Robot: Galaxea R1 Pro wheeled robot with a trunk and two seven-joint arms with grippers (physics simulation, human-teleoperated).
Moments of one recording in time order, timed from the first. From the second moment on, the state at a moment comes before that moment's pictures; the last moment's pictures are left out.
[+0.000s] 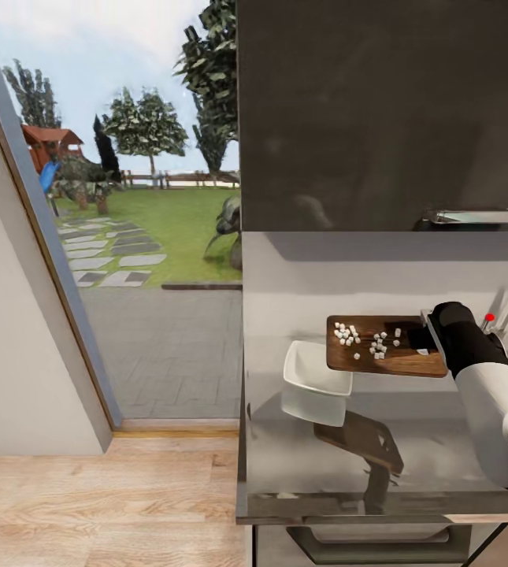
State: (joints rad) left arm -0.25 0.05 -0.18 0.08 0.10 -0.15 0.00; right arm -1.14 -0.26 -0.16 -0.62 0.39 0.92 0.15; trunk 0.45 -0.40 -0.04
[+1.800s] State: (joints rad) left arm -0.25 0.04 -0.18 0.08 0.10 -0.14 0.00; right arm -1.16 -0.23 -0.14 -0.61 0.40 0.93 0.17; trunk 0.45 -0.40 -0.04
